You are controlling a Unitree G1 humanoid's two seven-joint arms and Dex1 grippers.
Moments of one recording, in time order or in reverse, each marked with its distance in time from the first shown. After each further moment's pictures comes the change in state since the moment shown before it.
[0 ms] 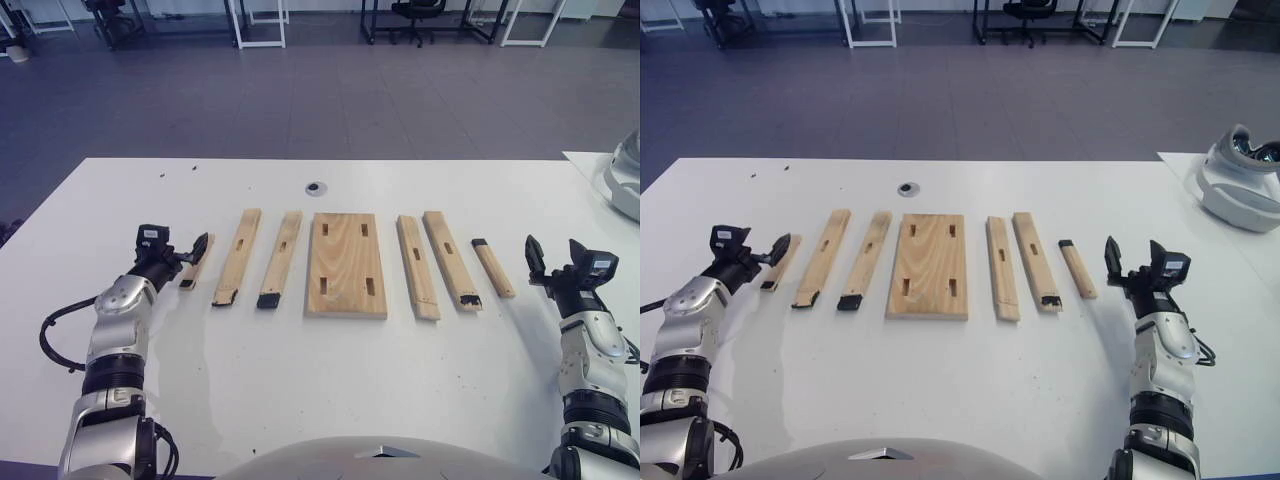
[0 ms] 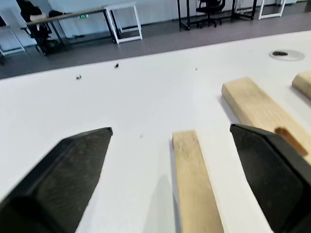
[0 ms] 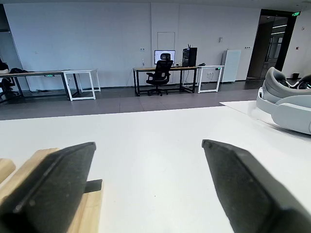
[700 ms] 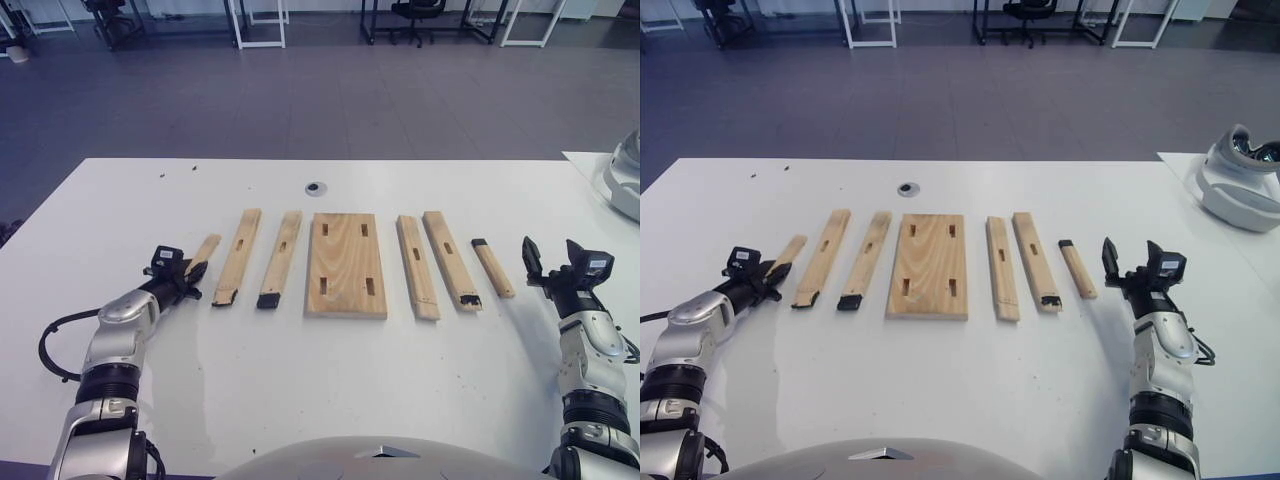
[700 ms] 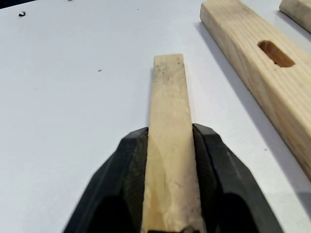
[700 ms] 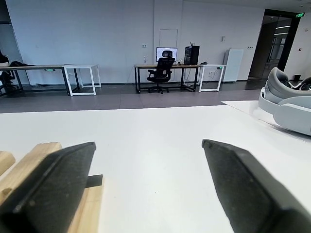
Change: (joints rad) left arm 0.045 0.029 -0.058 -0.017 0.019 0.136 -0.066; right arm 0.000 0.000 0.008 -0.007 -0.026 0.015 0.007
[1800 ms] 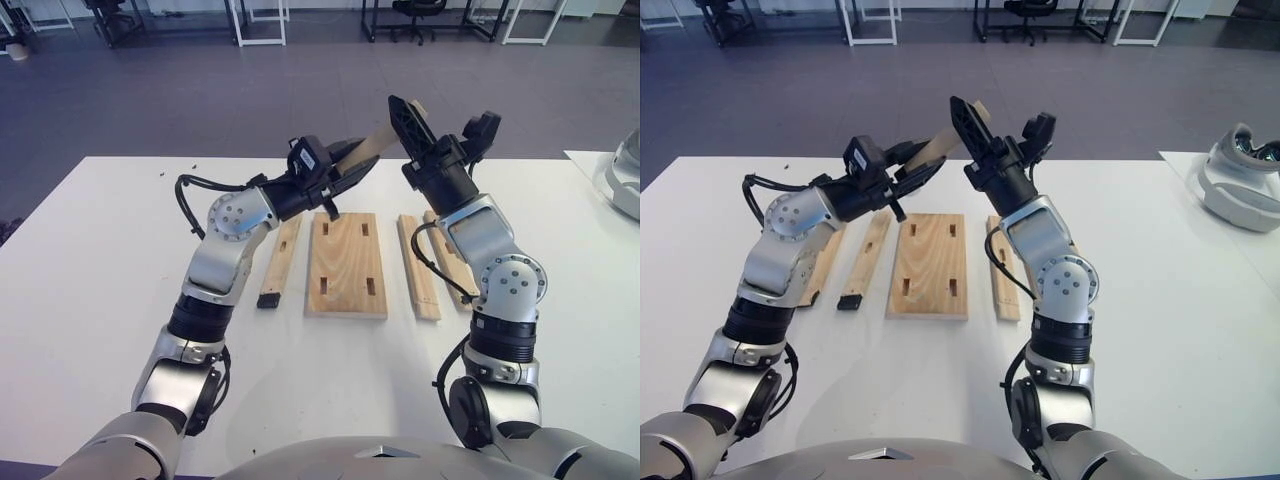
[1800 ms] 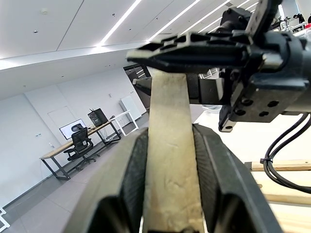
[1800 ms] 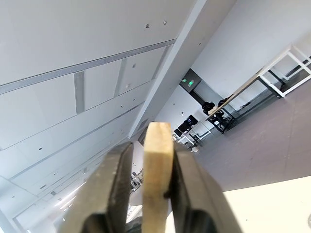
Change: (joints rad) left arm -0.372 -0.259 -0.362 -0.592 -0.039 -0.084 -0.130; right arm -0.388 0.393 0.228 -0.727 0.856 0.836 -0.358
